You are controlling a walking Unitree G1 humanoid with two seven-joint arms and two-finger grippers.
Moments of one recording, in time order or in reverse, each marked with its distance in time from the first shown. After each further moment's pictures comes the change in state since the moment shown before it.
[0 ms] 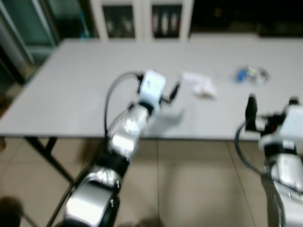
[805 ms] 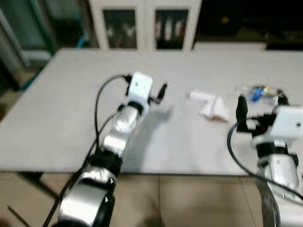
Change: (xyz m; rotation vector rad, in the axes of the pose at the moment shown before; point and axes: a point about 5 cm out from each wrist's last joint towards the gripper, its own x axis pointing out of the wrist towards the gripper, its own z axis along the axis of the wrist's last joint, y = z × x) left arm -0.003 0.005 -0.010 -0.022 0.039 0.026; right arm -0.002 0.006 0.000 -0.005 0.002 0.038
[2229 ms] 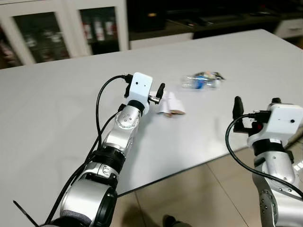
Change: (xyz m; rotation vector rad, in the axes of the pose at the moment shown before) left arm 0.003 0.011 -0.008 -0.008 0.073 0.093; right arm 0.008 0.003 -0.009 0.025 0.065 0.016
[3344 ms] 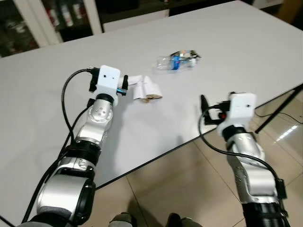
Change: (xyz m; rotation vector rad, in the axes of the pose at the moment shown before) left arm -0.015 0.084 -0.002 0.163 0.045 0.298; right arm 0.044 0.052 -0.025 0.068 0.079 0.267
